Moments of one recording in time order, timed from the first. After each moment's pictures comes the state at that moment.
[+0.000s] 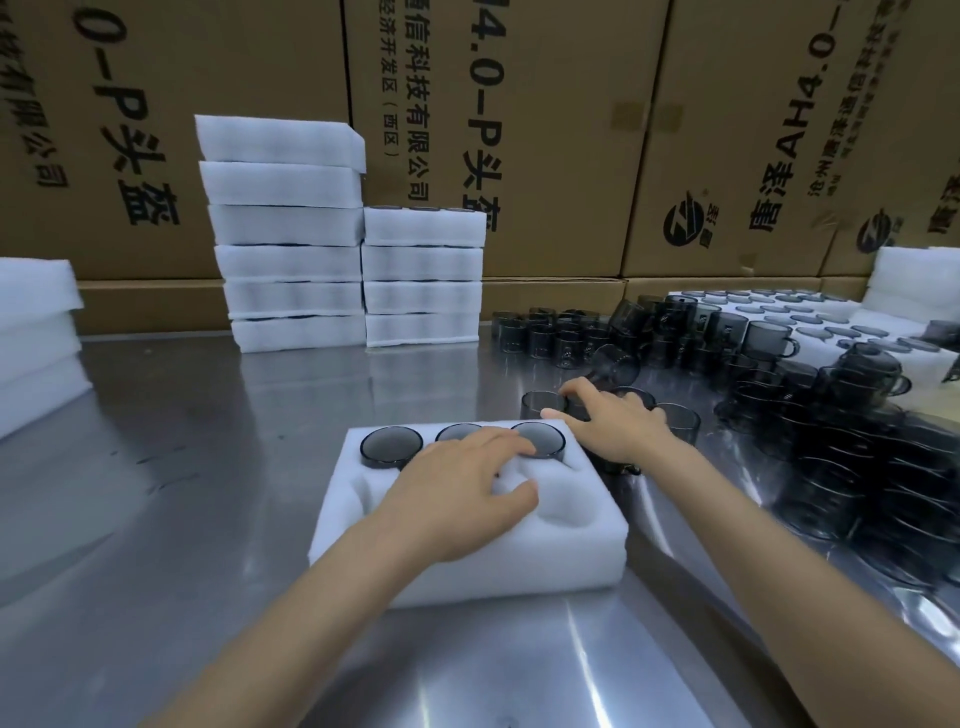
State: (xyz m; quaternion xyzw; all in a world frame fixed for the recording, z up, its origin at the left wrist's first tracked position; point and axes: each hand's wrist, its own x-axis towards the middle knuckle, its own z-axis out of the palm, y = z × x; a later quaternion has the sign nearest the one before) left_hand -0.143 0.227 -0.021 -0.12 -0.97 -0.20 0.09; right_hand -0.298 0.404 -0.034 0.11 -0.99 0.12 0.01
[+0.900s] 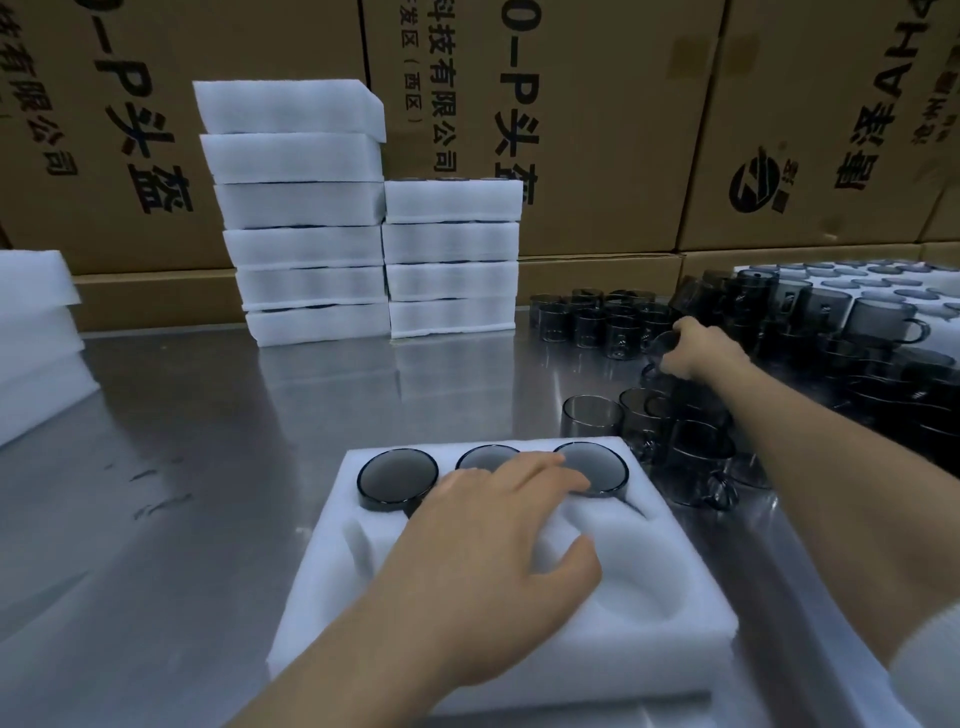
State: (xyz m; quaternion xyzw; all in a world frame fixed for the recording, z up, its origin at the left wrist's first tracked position) left_hand -0.140 0.220 -0.032 -0.13 -0.96 -0.21 0.15; right_hand -0.448 0.419 -0.022 -0.05 -0.98 0.17 0.04
